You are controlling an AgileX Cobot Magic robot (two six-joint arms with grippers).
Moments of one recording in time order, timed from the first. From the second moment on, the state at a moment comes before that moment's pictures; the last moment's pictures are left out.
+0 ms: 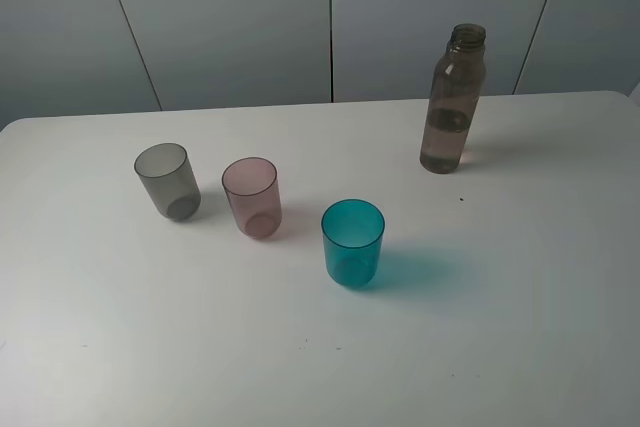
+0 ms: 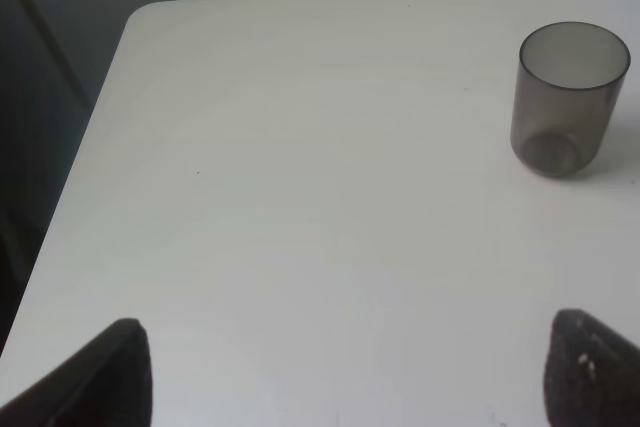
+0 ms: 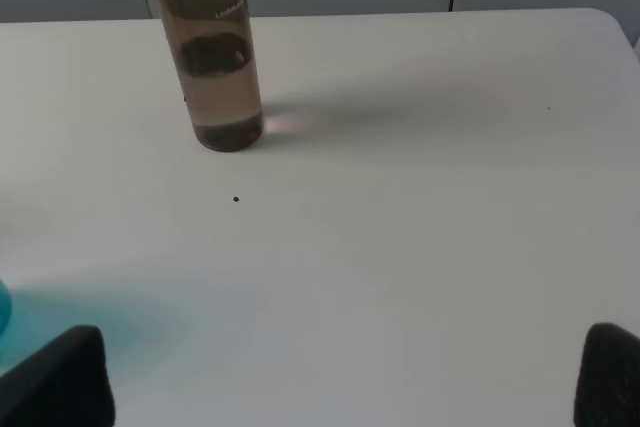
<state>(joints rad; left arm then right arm) 0.03 0.00 -0.51 0.08 1.08 0.03 0.02 0.00 -0.51 0.01 1.10 0.02</state>
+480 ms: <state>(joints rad) 0.03 0.00 -0.51 0.08 1.08 0.03 0.02 0.00 -0.51 0.01 1.10 0.02</state>
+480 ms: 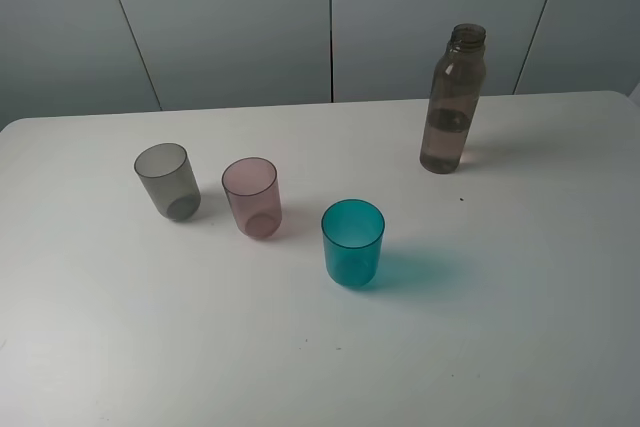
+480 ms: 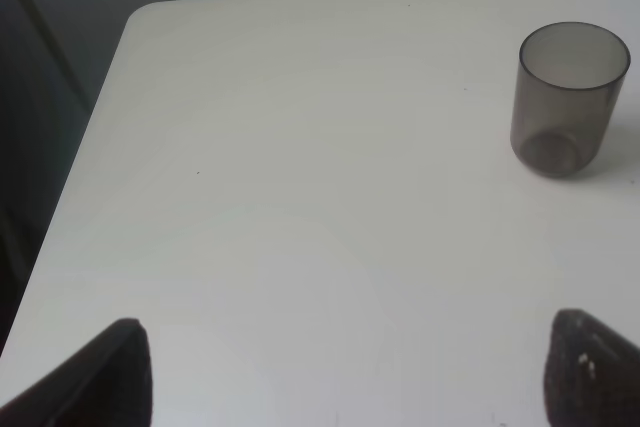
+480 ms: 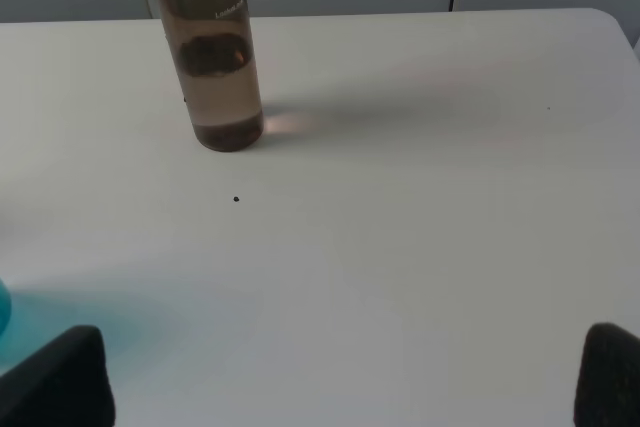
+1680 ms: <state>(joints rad) 0.03 0.00 -0.51 0.08 1.08 0.03 0.02 0.00 -0.51 0.01 1.10 0.02</state>
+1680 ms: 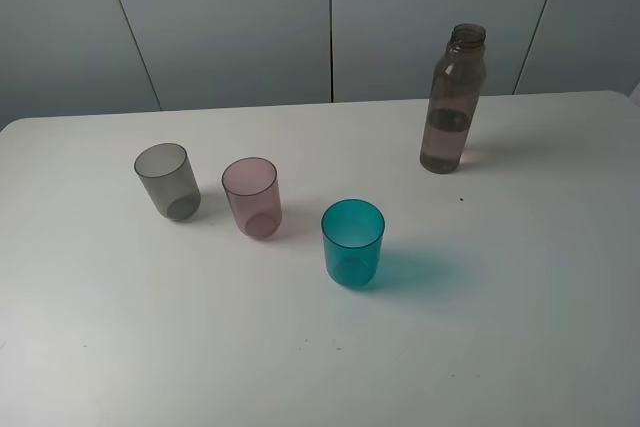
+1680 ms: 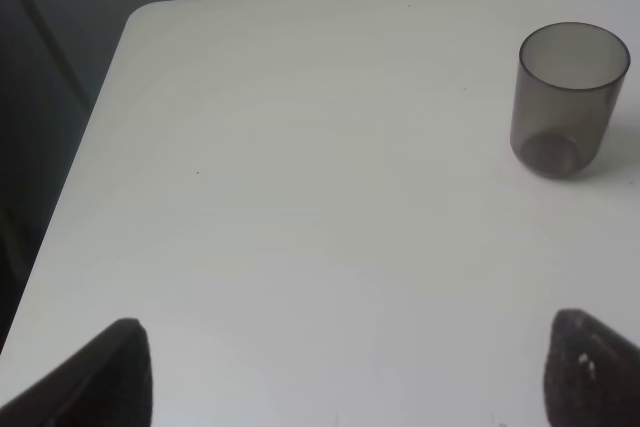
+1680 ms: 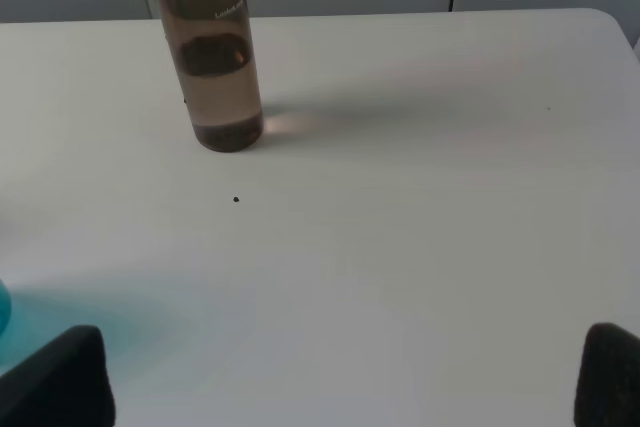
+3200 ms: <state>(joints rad) 0.03 0.00 -0.51 0.08 1.08 0.03 0.02 0.68 -0.71 0.09 0.74 -0.05</state>
